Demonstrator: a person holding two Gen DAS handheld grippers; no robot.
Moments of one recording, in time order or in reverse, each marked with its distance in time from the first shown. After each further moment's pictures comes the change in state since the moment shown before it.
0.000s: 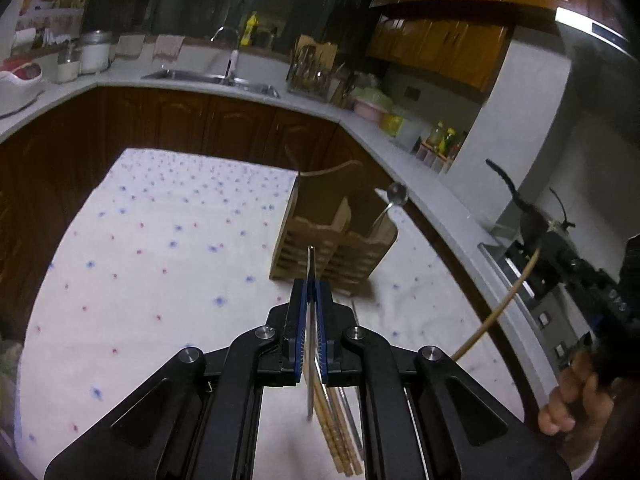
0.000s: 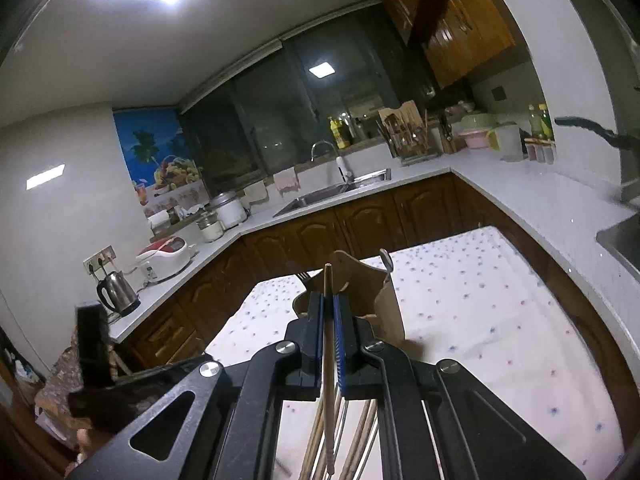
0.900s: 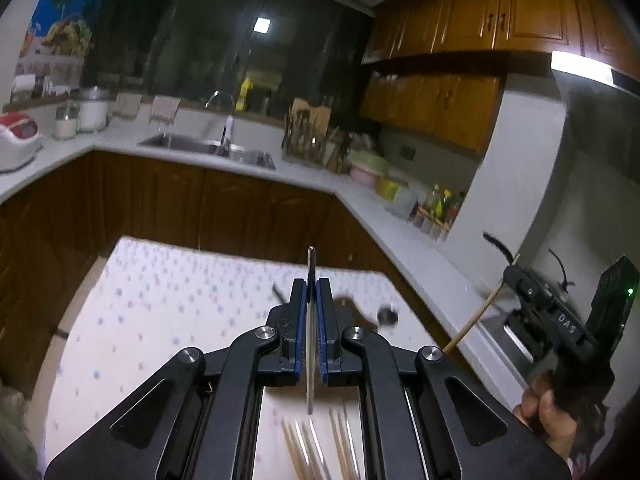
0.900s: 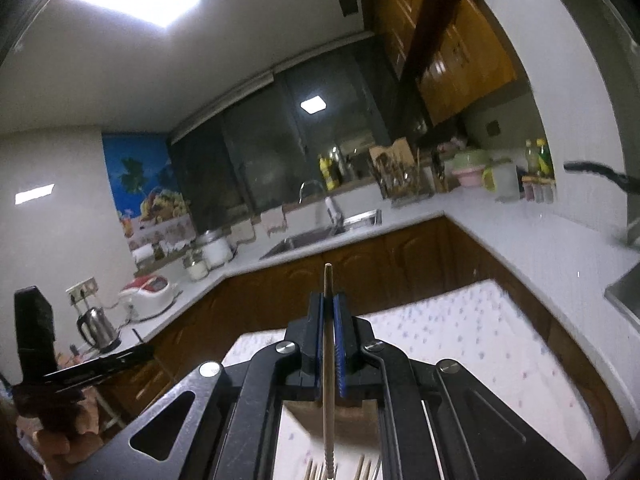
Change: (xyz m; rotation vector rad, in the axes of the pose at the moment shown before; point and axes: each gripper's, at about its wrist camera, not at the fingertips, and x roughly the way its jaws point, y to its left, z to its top) left arm -0.005 -0.018 0.111 0.031 -0.222 0.007; right arm 0.051 -0.008 0.066 -0.005 -0.155 -0.049
